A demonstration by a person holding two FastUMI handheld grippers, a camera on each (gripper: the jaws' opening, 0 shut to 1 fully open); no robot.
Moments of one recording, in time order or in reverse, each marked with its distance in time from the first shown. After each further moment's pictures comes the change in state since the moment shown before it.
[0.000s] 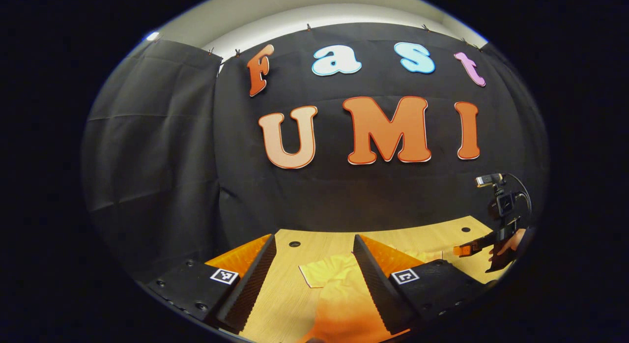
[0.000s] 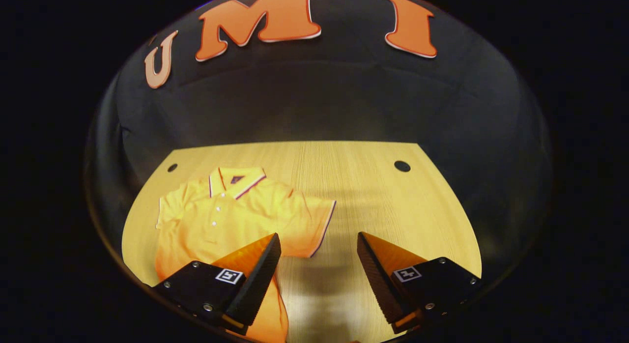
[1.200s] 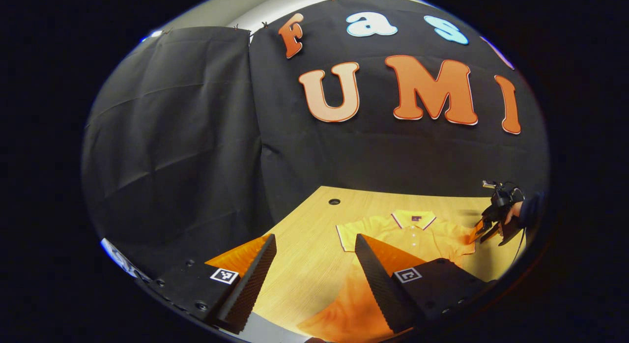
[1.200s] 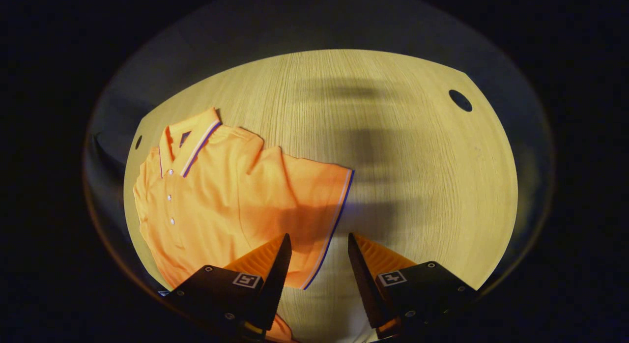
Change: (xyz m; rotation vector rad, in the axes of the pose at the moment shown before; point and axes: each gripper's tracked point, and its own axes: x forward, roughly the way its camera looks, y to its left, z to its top) left arm -0.011 0.045 -0.072 -0.015 0.253 0.266; right arm 0.138 -0.005 -0.040 0.057 0.572 0.050
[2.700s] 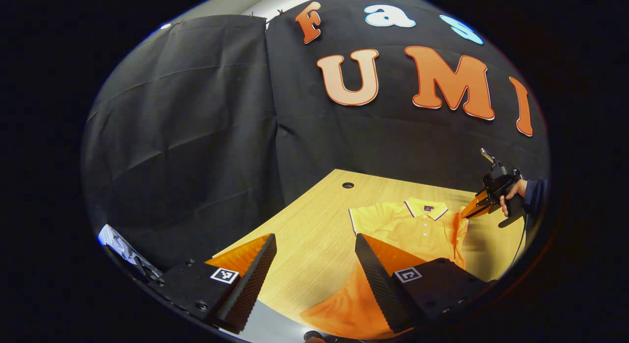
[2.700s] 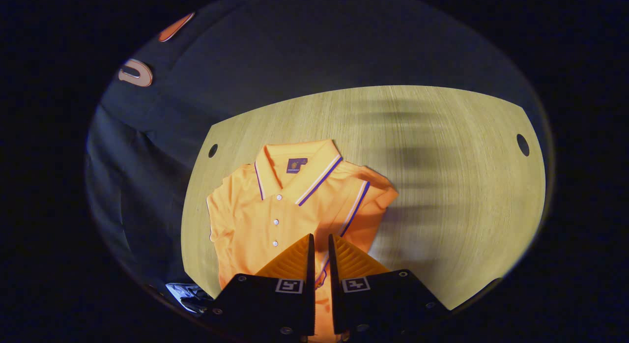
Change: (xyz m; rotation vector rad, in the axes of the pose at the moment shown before) left arm -0.008 0.019 -0.030 -0.061 0.105 0.073; right arm -0.067 0.154 0.047 -0.124 -0.125 0.380
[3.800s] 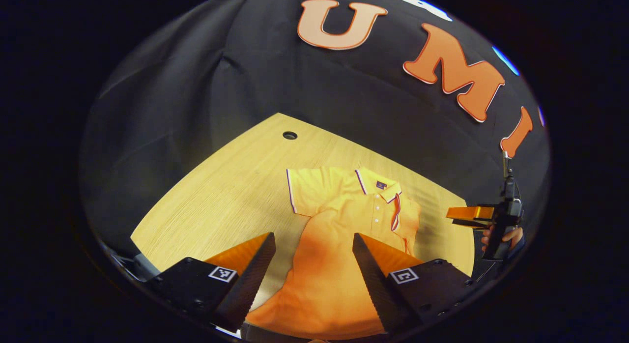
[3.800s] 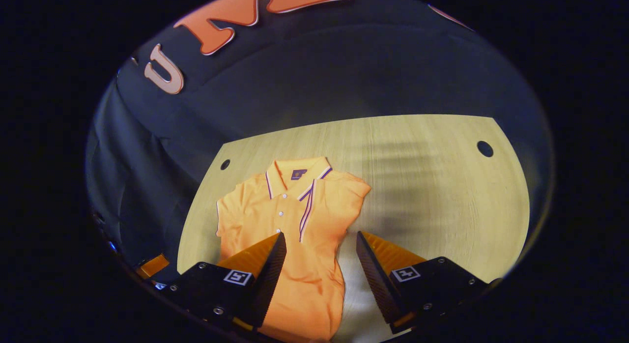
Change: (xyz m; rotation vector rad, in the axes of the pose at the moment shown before) left arm 0.149 -0.098 -0.038 -0.129 0.411 -0.462; right arm -0.105 -0.014 -0.031 0.037 -0.285 -0.084
